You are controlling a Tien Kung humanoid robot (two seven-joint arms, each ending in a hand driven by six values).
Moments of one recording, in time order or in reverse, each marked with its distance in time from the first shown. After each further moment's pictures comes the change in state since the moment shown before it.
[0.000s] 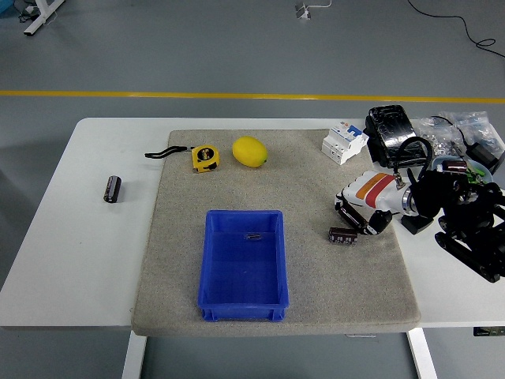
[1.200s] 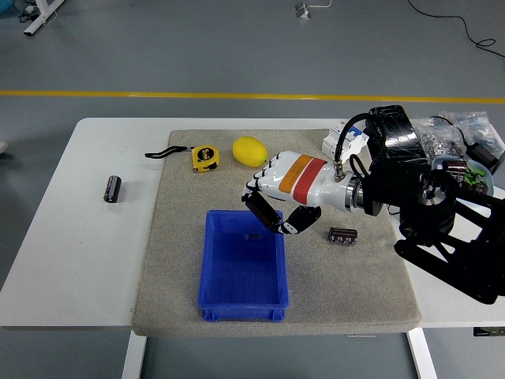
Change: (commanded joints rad) left arm 0.018 0.008 -0.011 0.001 0.012 -0.004 0.003; right arm -0.060 -0.056 0.284 0.748 -0.169 0.142 -0.140
